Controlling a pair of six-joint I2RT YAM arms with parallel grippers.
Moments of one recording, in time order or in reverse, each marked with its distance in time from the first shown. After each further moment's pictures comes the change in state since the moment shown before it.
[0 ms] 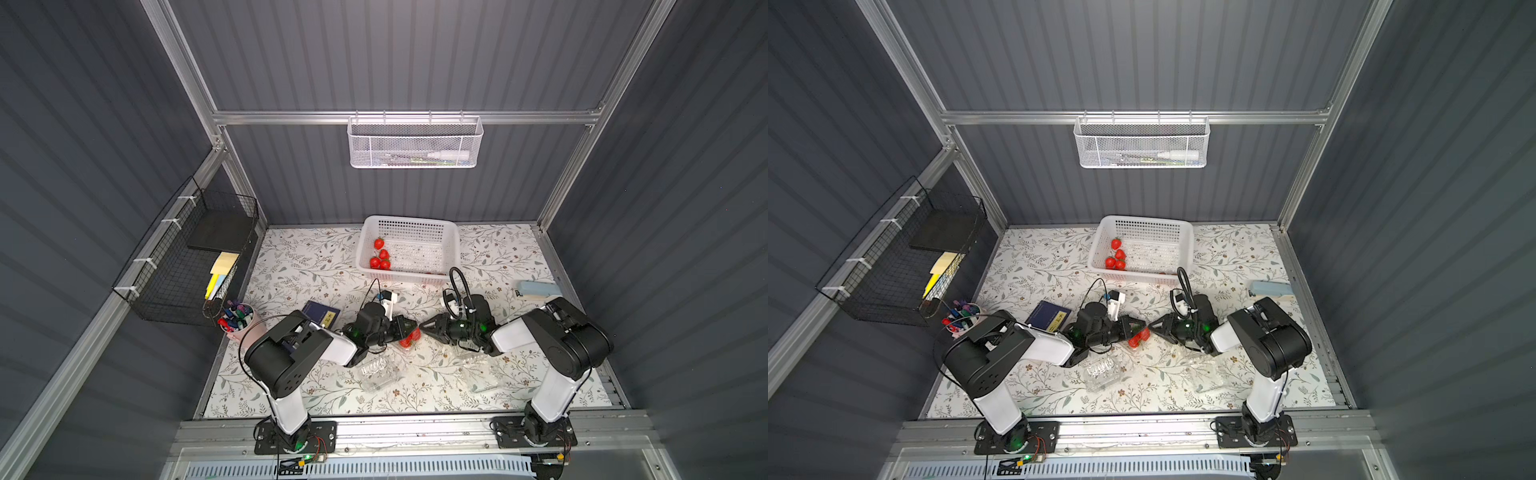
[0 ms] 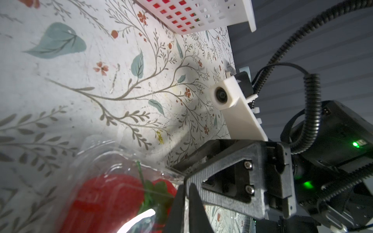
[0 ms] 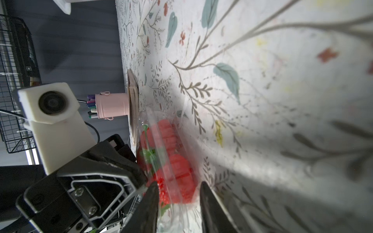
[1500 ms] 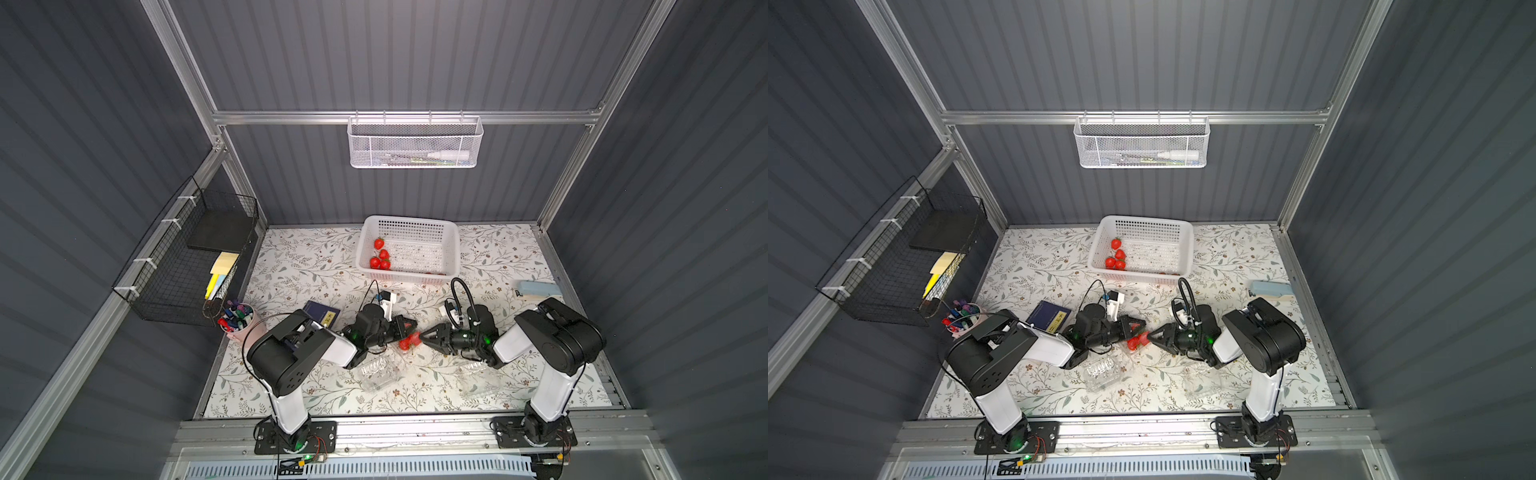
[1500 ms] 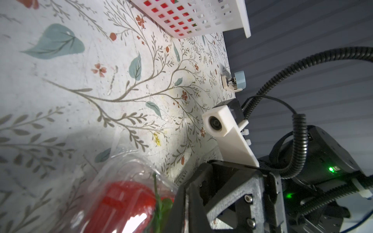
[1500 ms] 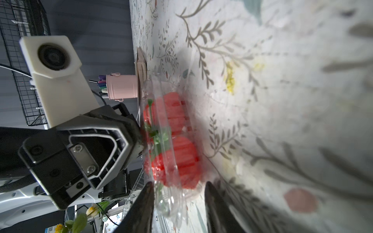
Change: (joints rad) left arm 0.000 0.016 -0.019 0.066 -0.004 -0.029; right arm 0.018 0.048 -0.112 0.230 -0.090 0.052
